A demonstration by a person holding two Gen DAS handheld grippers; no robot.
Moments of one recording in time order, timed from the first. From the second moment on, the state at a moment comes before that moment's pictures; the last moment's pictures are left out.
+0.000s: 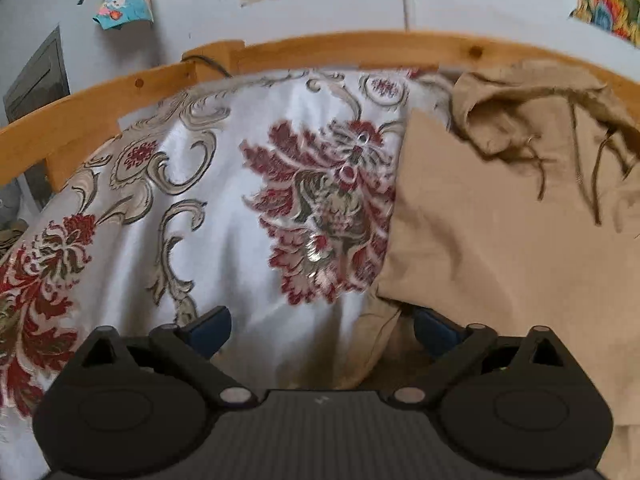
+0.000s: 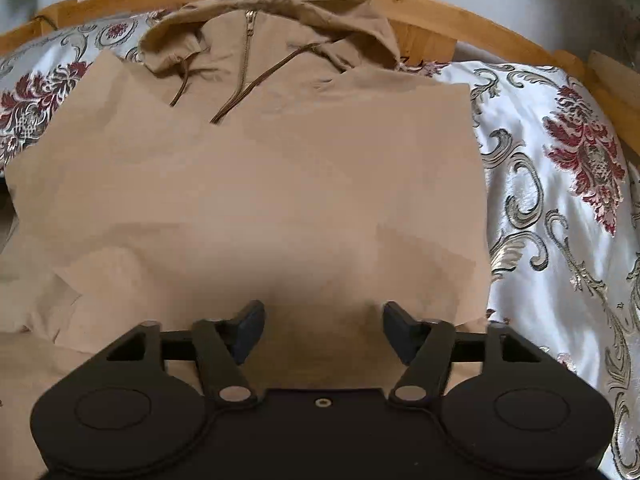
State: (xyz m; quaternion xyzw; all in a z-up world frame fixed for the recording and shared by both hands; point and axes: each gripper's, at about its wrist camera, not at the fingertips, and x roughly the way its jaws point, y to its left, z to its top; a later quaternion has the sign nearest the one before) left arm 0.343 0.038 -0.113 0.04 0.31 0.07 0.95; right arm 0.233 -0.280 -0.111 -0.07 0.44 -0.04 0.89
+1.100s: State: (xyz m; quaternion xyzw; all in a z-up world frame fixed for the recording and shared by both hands) left arm 0.371 0.013 -0.150 0.06 0.32 0.06 0.94; right arm 0.515 -0.299 0.000 0.36 0.24 0.05 0.90
